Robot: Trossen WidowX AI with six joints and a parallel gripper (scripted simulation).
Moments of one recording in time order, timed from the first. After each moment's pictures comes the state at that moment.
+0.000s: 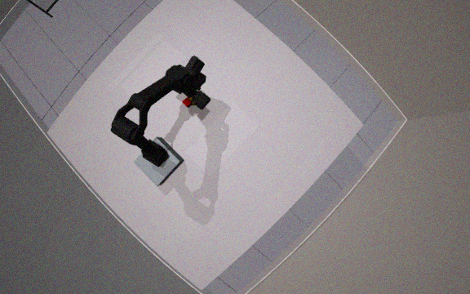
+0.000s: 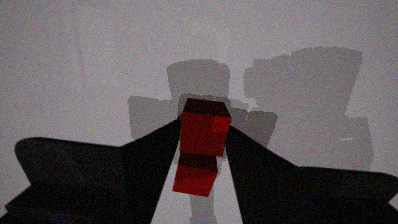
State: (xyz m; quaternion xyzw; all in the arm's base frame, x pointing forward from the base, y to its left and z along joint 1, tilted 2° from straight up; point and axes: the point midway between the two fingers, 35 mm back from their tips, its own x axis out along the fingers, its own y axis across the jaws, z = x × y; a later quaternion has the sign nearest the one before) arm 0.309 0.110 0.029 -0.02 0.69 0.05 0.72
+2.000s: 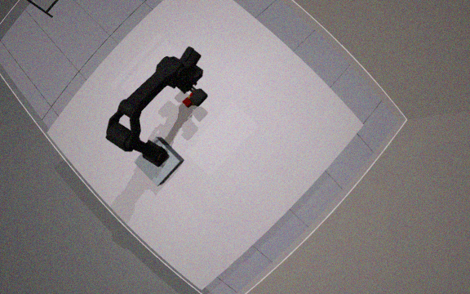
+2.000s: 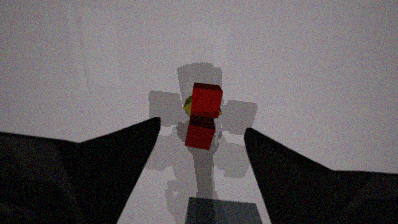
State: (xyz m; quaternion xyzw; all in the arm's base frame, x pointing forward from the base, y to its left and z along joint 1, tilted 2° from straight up) arm 0.305 0.110 0.094 -0.02 0.69 0.05 0.72
